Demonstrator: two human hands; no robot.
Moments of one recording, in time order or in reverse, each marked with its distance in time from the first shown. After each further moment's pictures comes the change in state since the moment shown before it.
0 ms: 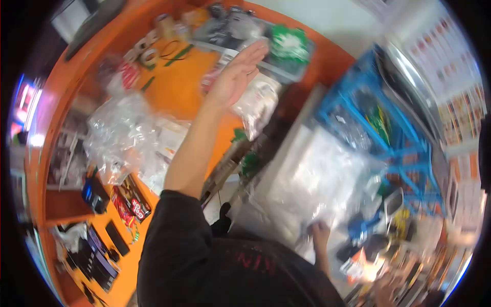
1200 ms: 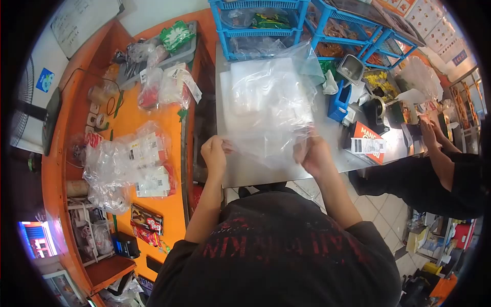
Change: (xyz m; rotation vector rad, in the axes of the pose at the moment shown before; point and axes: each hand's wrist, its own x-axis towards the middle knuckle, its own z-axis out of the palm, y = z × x) left_hand -0.262 -0.089 0.119 0.724 0.117 -0.426; right_hand -0.107 -0.064 -0.029 1.416 -0.480 -0.021
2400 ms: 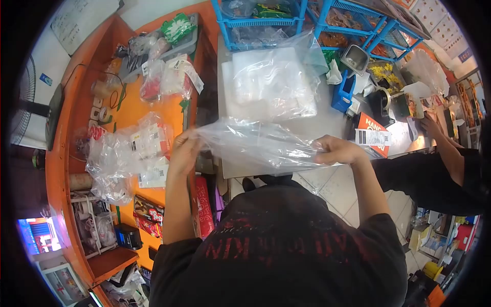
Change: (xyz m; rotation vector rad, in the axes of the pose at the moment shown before) left_hand -0.012 0.034 -0.067 -0.633 -0.233 -0.093; right_hand -0.034 -0.061 -0.008 -1.323 -0.193 0.389
